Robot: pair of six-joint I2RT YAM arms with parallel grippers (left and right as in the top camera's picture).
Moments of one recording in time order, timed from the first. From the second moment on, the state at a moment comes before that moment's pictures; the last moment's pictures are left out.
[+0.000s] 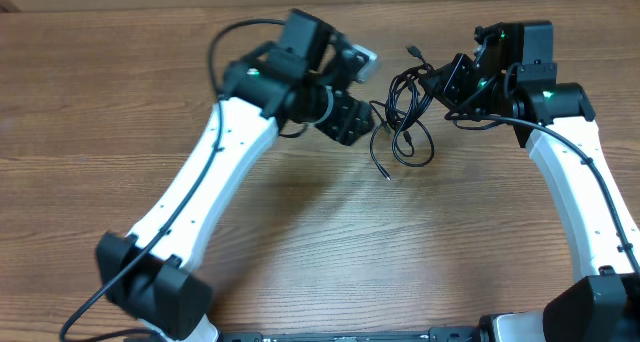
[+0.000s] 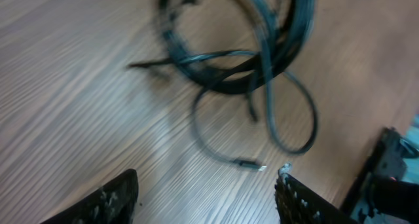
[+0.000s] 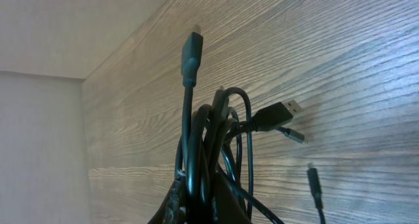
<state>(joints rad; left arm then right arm) -0.51 1.79 1.77 -1.00 0.45 0.08 0.07 1.57 1.39 -0.67 -0.51 0.63</state>
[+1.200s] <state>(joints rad) -0.55 1.82 1.80 -1.08 0.54 0.14 0.08 1.57 1.39 -0.57 -0.78 0.62</state>
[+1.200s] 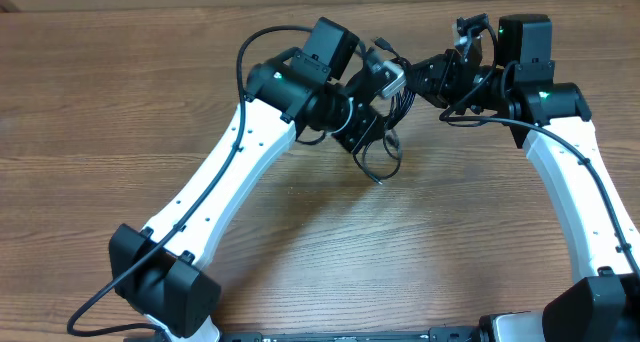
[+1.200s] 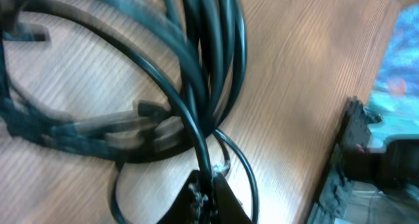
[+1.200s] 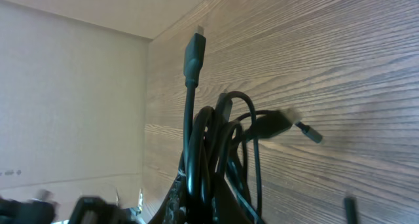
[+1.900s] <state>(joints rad) -0.47 1.43 1.99 -1.46 0.38 0.02 0.09 1.57 1.39 -0.66 -0.55 0.59</state>
